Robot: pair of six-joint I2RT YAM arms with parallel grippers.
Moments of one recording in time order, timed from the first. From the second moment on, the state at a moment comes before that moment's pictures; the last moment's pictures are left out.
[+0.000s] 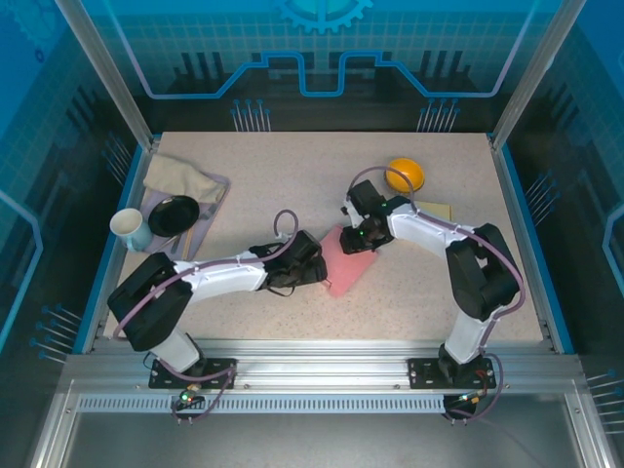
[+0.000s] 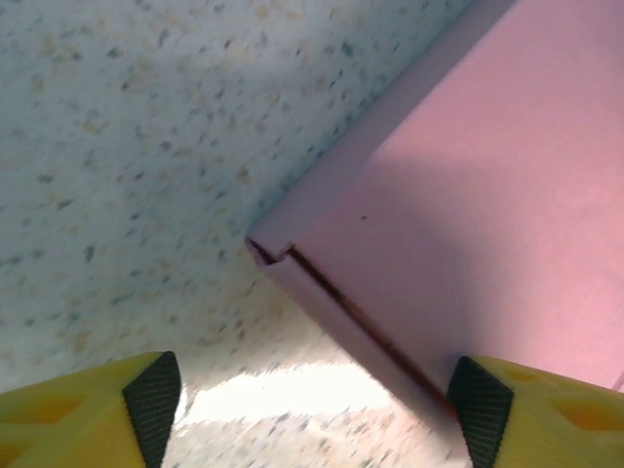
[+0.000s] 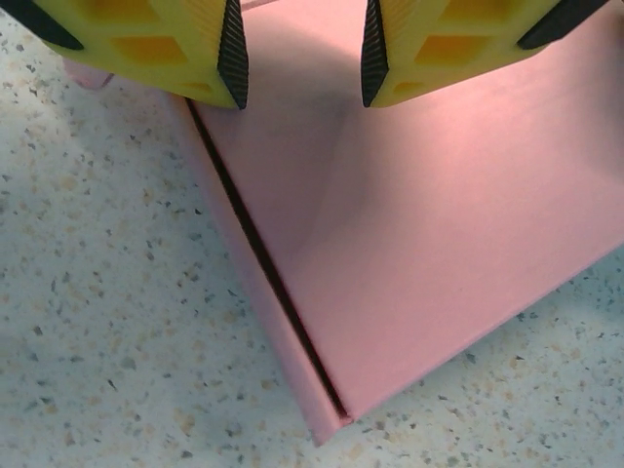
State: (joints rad) left arm -0.79 1.61 0.88 -0.34 -0.12 -0.99; right arm 0.52 1.76 1.18 -0.64 -0.11 0.23
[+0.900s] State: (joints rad) left arm -0.56 1.83 1.19 -0.39 -0.05 -0.69; right arm 0.41 1.66 1.01 -0.53 -0.15 0.34
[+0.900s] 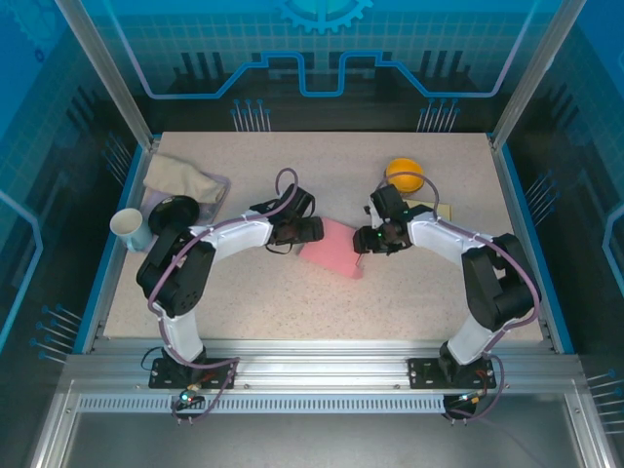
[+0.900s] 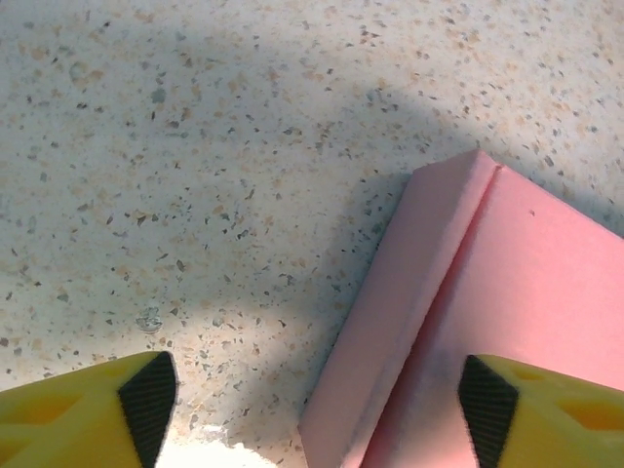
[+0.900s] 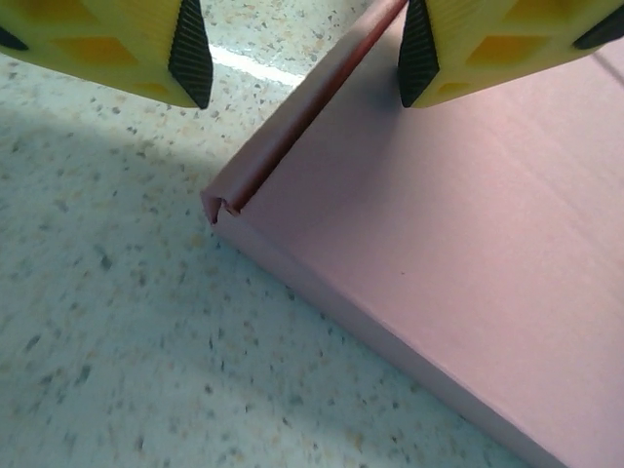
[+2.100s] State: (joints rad) left arm -0.55 1.91 1.31 -0.60 0.19 -0.96; right arm 0.40 1.70 0.97 -0.37 -0.26 0.41
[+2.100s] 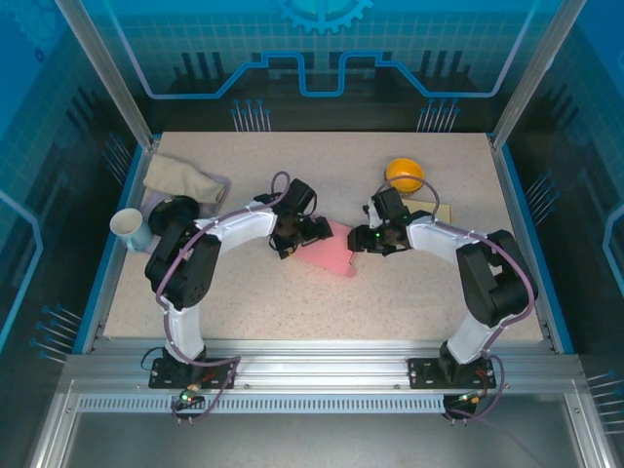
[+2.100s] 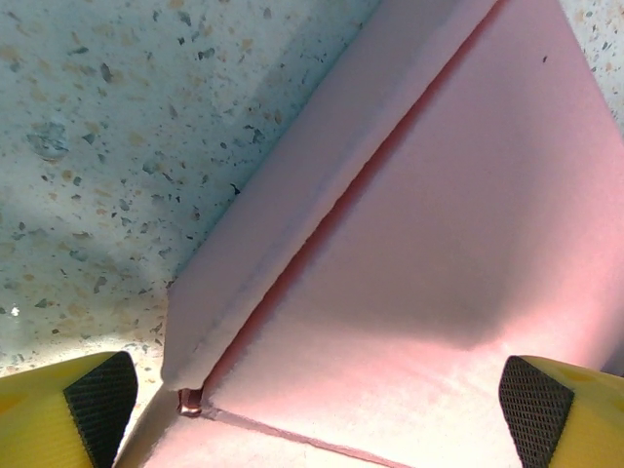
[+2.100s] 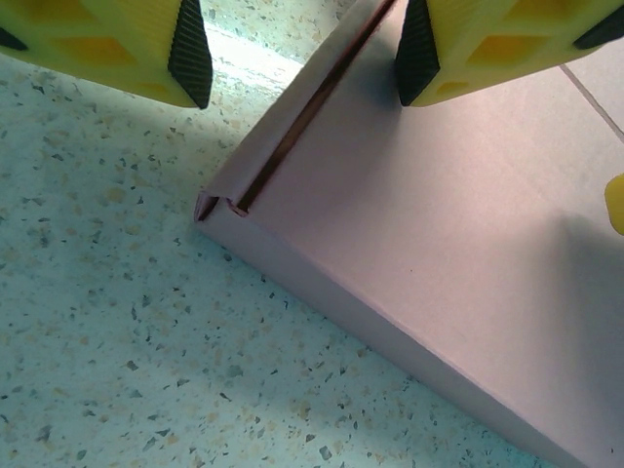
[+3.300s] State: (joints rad) left arm -0.55 1.96 1.33 -0.57 0.17 -0.95; right arm 0.53 1.39 0.83 -0.47 -0.18 0.62
